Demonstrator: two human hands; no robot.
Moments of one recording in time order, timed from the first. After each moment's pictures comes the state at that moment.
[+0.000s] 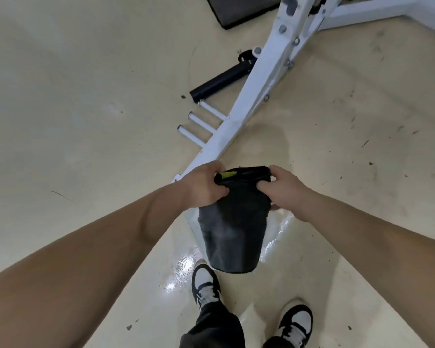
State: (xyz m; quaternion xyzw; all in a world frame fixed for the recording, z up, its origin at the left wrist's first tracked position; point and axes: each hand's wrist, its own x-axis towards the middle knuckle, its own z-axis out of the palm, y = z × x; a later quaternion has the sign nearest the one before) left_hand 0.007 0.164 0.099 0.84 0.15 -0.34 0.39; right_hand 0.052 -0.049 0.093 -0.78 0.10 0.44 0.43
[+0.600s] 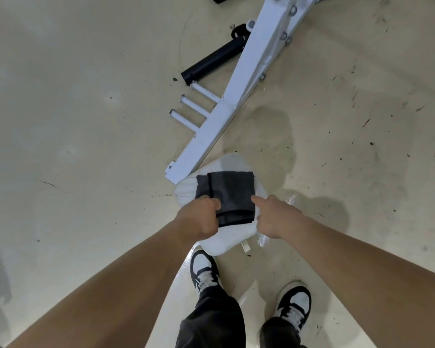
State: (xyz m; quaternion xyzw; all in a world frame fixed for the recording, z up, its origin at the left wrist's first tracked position) left_hand -0.077 0.126 0.022 0.87 0.08 -0.44 0.20; right_hand -0.015 -0.068 0.038 -0.84 -0.13 0.53 0.02
